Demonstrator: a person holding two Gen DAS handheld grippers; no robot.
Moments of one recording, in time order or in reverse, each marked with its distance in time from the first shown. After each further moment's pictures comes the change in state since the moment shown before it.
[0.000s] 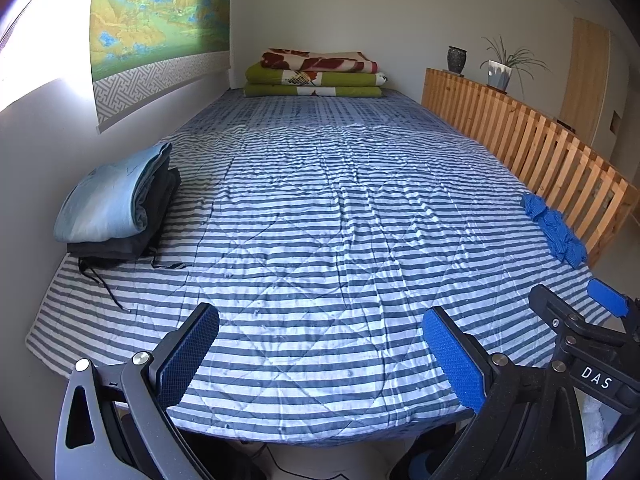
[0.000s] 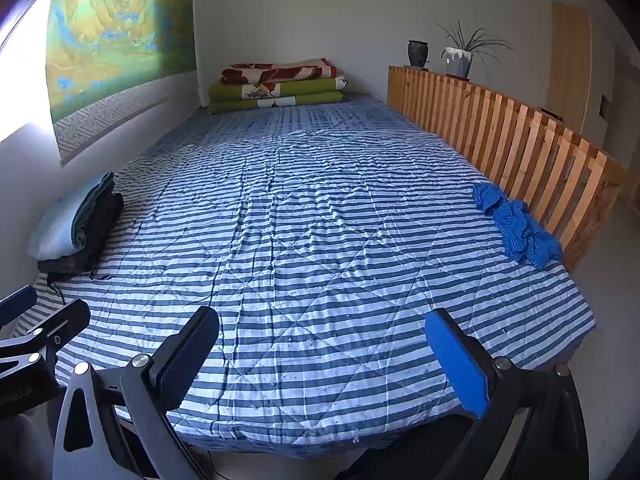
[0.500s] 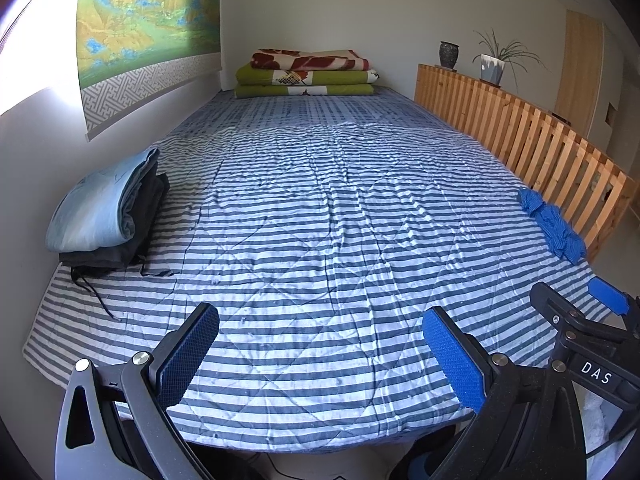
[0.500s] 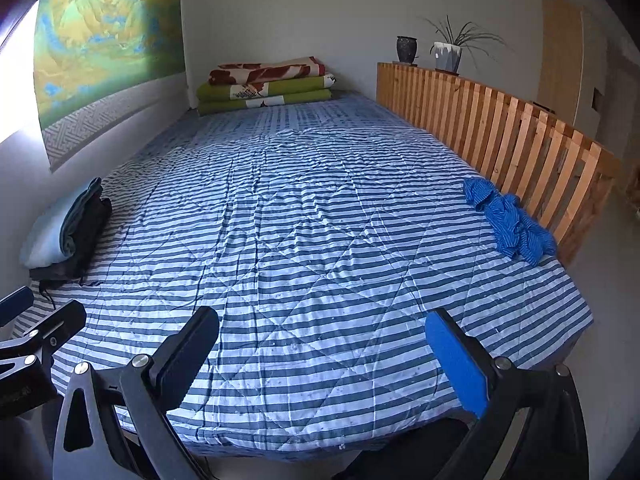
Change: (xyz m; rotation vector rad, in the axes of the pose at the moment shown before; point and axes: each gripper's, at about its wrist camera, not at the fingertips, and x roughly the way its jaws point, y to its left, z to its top) left arm 0.014 -0.015 0.008 0.030 0.005 -0.015; right arm 0.011 -0.013 0.002 0.028 0.004 -0.028
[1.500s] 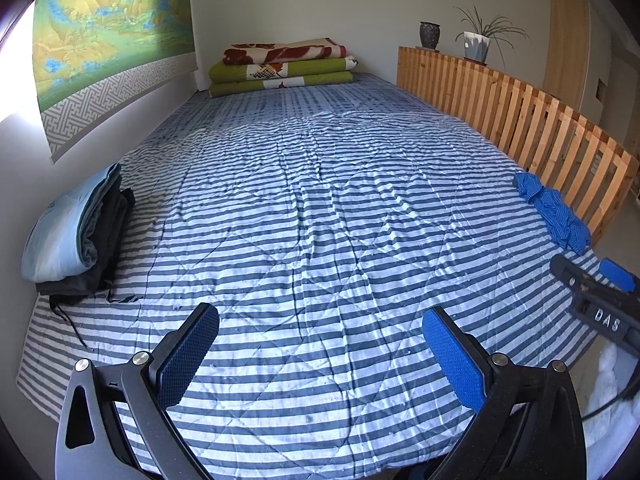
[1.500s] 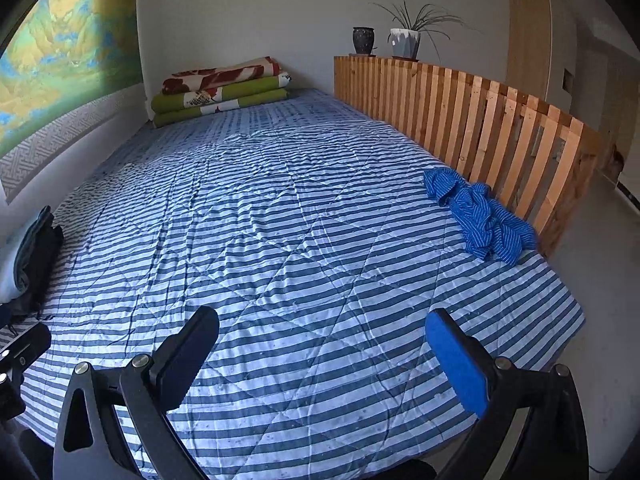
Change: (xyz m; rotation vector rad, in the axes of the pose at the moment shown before) left arm 0.067 -0.047 0.030 0.080 0.035 -0.030; right arm 0.060 -0.078 0.025 0.095 0.000 -0.100
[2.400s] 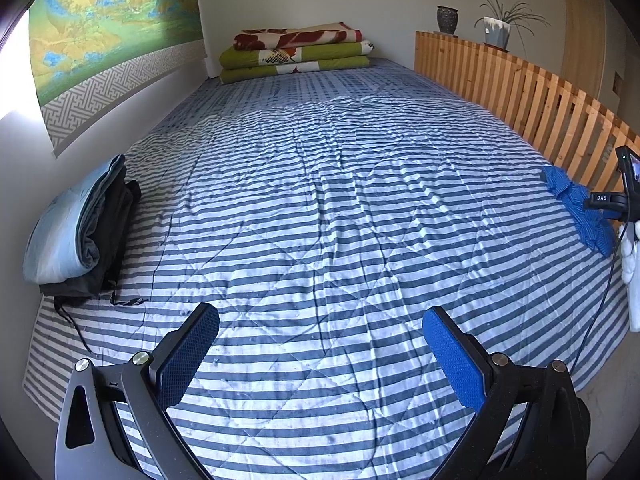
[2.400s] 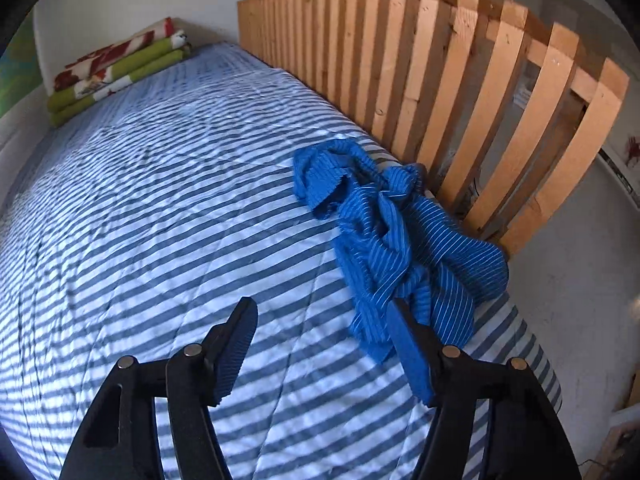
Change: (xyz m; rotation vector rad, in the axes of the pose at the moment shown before) left arm 0.046 0.016 0.014 -0.016 0.057 0.062; right arm 0.196 -0.188 0.107 0.137 0.247 -0.187
